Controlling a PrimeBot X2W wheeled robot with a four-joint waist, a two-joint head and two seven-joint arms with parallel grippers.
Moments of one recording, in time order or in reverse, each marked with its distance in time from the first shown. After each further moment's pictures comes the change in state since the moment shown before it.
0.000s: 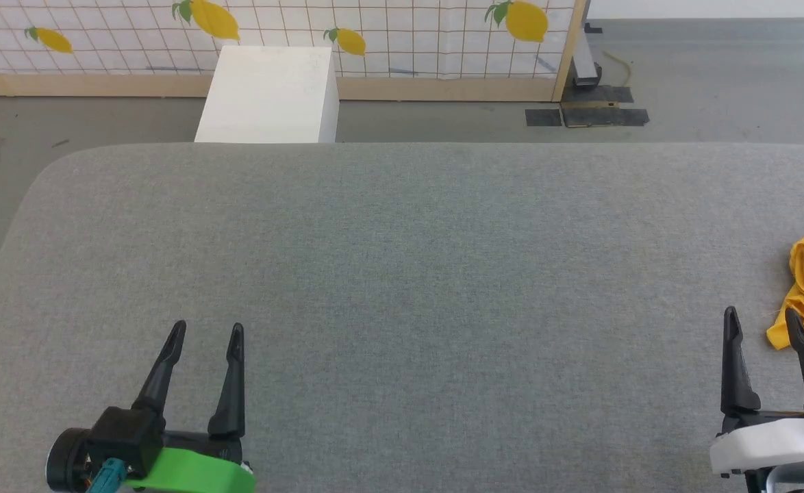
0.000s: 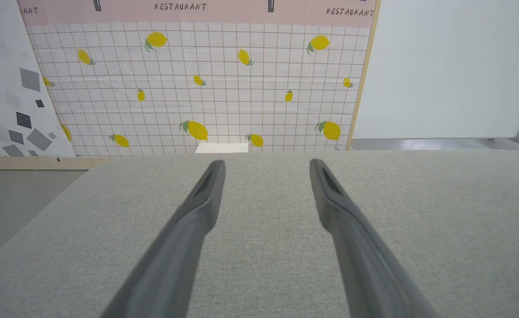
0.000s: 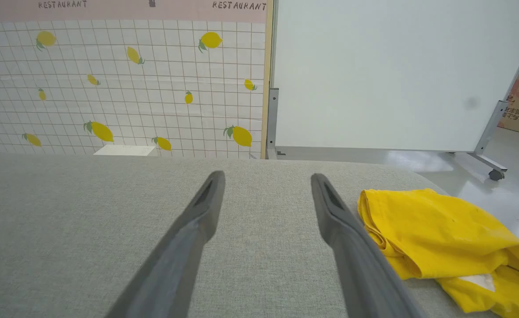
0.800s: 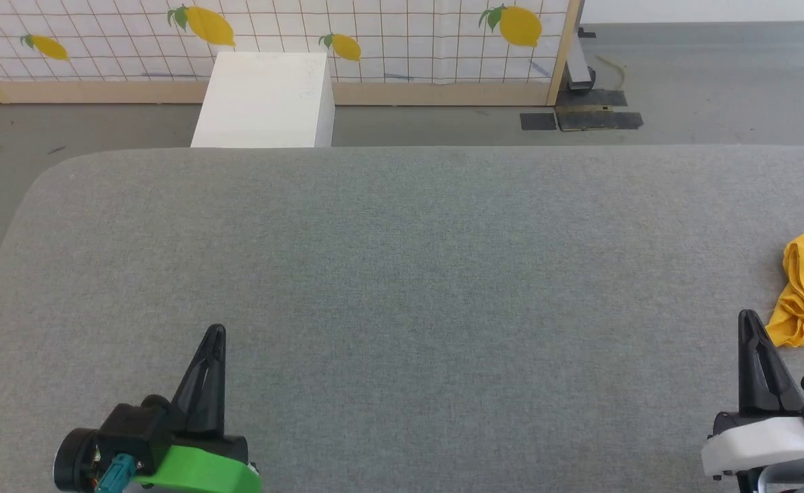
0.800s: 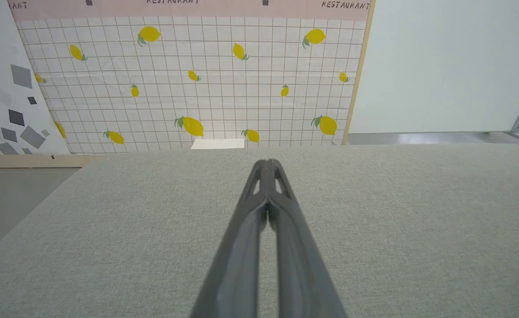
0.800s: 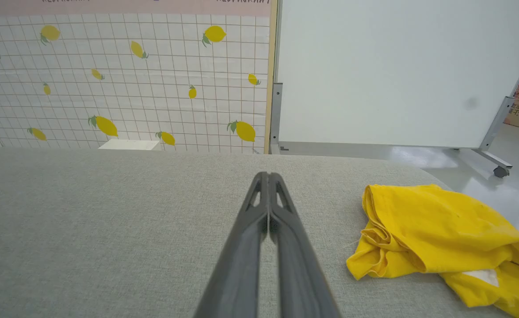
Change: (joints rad) left arm 0.000 -0.004 -0.011 0.002 0.007 0.010 0.028; right arm 0.004 0.000 0.021 -0.002 0.000 0.000 0.027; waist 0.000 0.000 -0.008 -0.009
